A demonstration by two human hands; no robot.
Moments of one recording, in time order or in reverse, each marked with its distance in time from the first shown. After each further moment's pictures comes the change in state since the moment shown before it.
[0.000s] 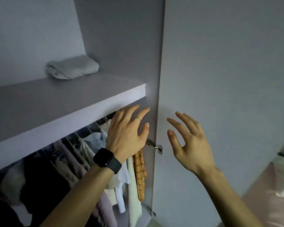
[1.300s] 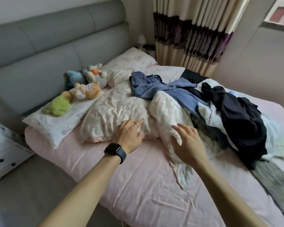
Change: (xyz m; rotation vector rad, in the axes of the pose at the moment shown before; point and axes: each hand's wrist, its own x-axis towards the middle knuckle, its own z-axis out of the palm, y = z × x) left_hand -0.201 0.814 0.317 -0.634 -0.899 1.167; right_hand -0.570 0.285 -0.476 -0.816 0.257 1.568
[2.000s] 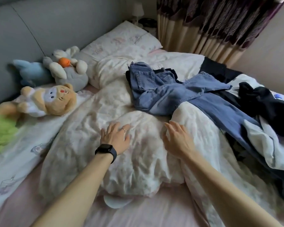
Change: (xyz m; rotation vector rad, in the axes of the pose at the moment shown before) left_hand 0.368 -0.256 0.232 0.131 -0.322 -0.134; right_hand 0.373 0.059 0.305 -0.203 -0.298 0.129
